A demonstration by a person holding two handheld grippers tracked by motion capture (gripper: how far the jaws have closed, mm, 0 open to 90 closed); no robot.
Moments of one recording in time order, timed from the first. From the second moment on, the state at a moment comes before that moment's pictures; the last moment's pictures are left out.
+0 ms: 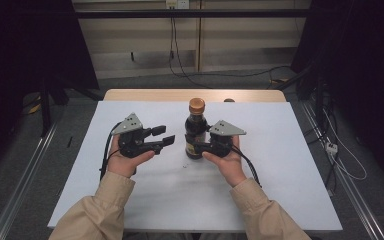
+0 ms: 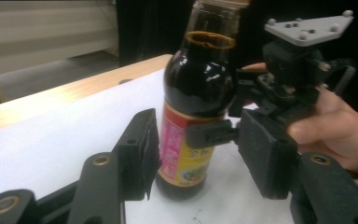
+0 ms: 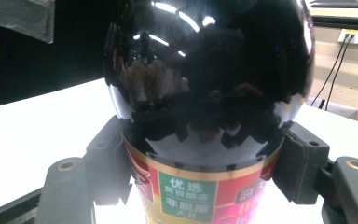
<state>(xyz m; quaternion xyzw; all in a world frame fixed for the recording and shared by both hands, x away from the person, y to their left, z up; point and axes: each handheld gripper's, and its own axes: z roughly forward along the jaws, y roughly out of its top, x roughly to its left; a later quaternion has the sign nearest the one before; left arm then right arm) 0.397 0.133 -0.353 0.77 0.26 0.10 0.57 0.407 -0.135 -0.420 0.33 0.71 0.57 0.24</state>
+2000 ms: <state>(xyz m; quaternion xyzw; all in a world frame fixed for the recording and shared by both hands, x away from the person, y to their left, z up) 0.435 0.093 -0.287 0.79 0.25 0.04 0.56 0.406 -0.135 -0.421 0.33 0.71 0.57 0.24</state>
